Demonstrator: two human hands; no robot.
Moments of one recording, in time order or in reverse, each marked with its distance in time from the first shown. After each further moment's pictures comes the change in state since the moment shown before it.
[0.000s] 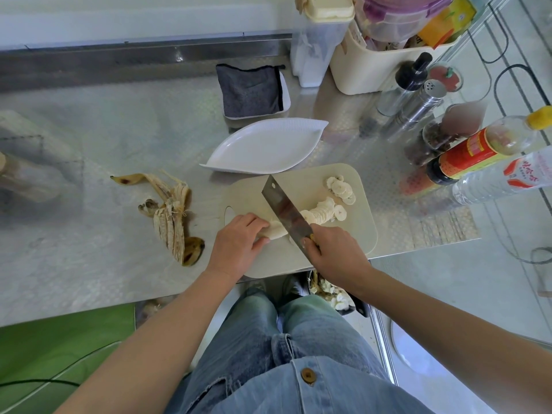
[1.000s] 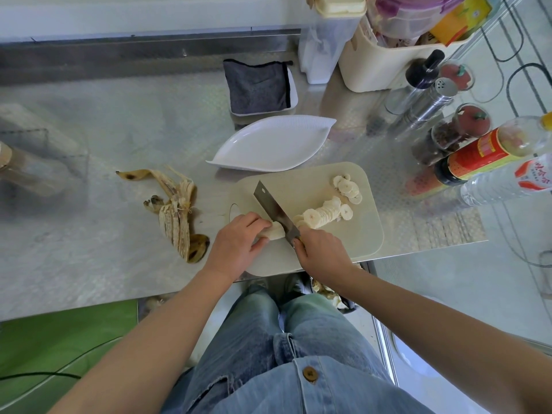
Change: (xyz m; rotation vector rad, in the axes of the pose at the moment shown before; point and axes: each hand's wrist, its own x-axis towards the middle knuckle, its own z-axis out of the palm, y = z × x) left_hand -0.006 -0.011 -0.006 -0.045 -0.026 0.055; right_hand 0.021 -0.009 0.033 -0.081 -0.050 0.008
